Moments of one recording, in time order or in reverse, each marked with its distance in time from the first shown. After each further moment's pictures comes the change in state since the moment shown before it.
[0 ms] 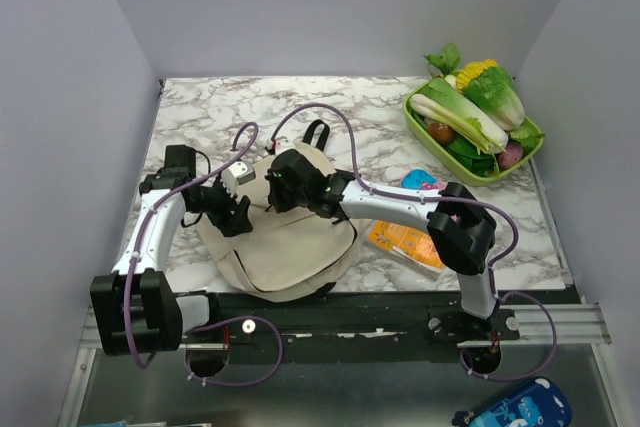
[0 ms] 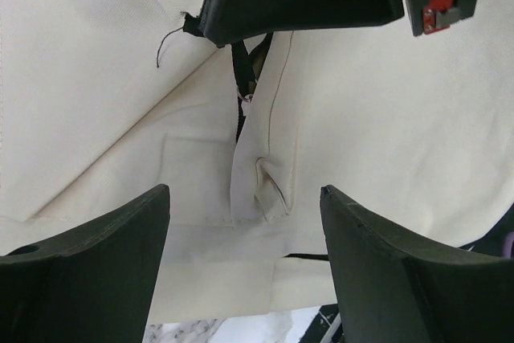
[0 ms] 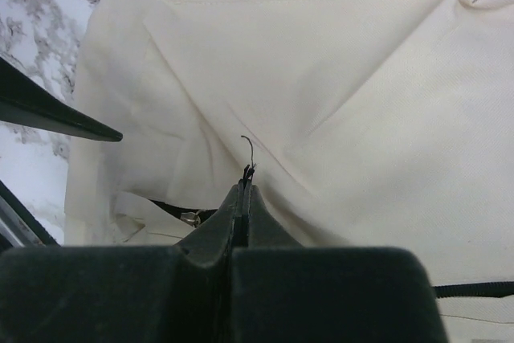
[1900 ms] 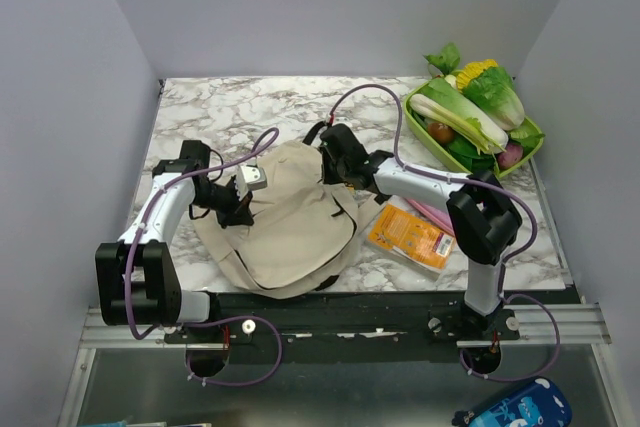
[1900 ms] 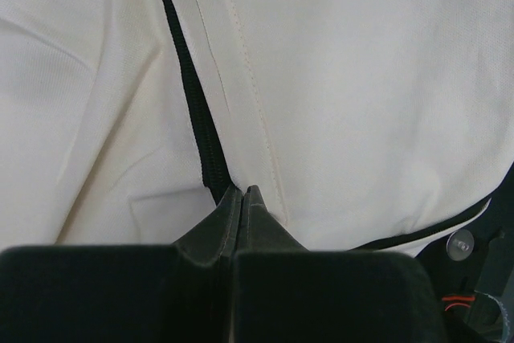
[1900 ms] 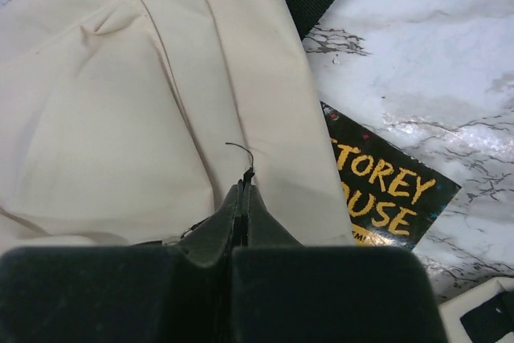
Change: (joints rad) left arm -0.065 0.143 0.069 -0.124 0.029 0.264; right arm -0.270 -0.076 -0.147 -0.046 0.069 0.021
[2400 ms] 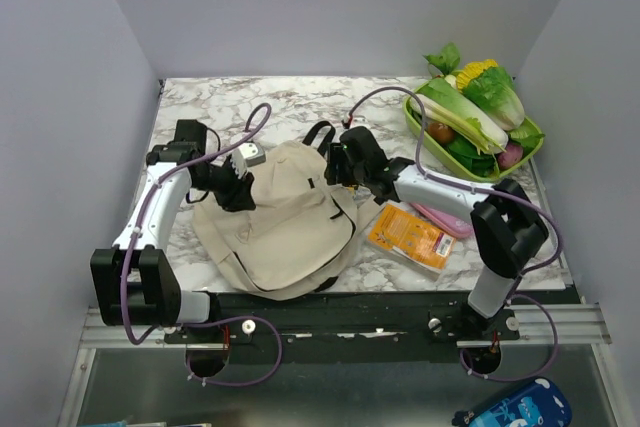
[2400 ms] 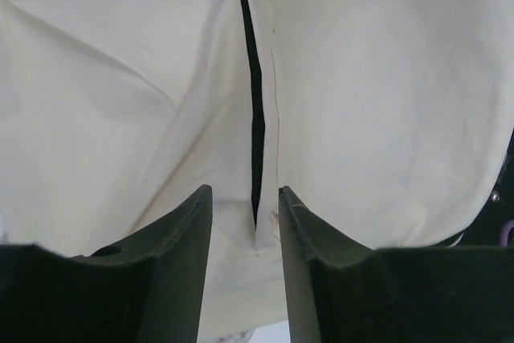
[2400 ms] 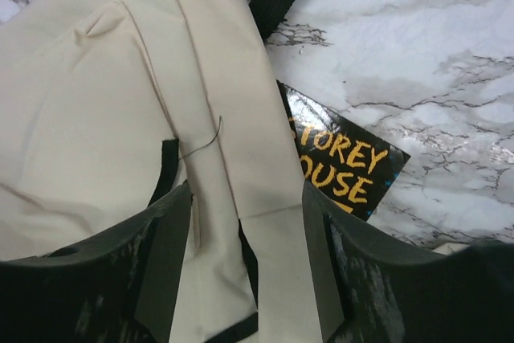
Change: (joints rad) left arm -0.014 -0.003 0.124 0.002 -0.019 -0.166; right arm -0.031 -0.128 -0.147 0.064 -0.011 0.010
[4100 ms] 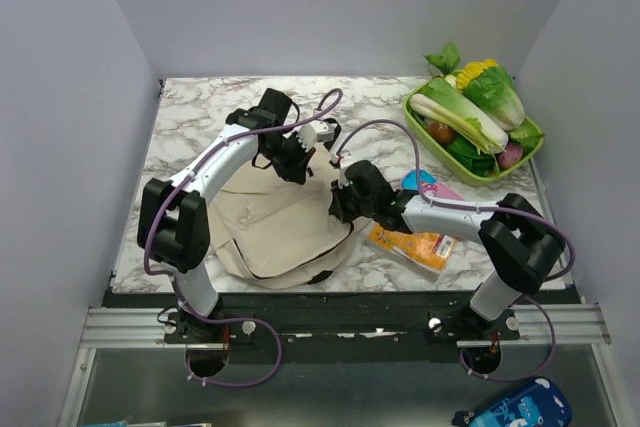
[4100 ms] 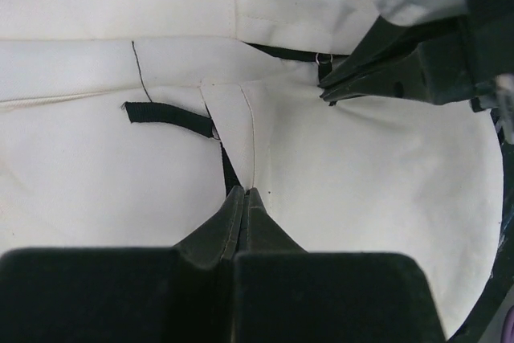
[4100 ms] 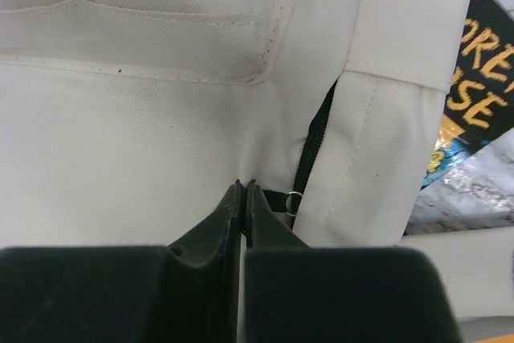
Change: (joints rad) left arm -0.406 0.394 0.402 0.150 -0.212 -0.408; right arm 0.086 -0.135 -0.332 0.205 -0.230 -0.189
